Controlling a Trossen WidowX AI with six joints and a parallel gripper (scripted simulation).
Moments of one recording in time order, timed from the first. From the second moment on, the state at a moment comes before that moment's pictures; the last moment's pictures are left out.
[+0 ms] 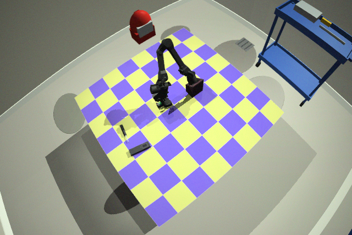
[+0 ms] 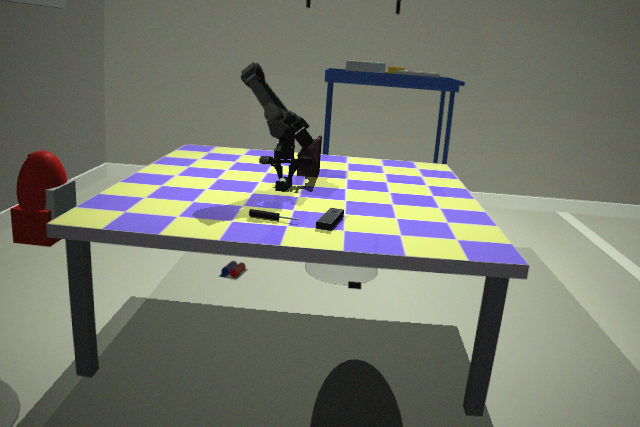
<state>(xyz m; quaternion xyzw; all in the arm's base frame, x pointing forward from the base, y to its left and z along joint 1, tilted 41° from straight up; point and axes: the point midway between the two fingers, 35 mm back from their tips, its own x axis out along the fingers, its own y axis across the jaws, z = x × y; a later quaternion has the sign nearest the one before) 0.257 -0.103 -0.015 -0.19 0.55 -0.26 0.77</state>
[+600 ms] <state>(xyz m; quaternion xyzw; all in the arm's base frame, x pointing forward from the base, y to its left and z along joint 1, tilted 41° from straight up) 0.260 -0.105 -0.015 -0.17 0.59 -0.27 0.74</state>
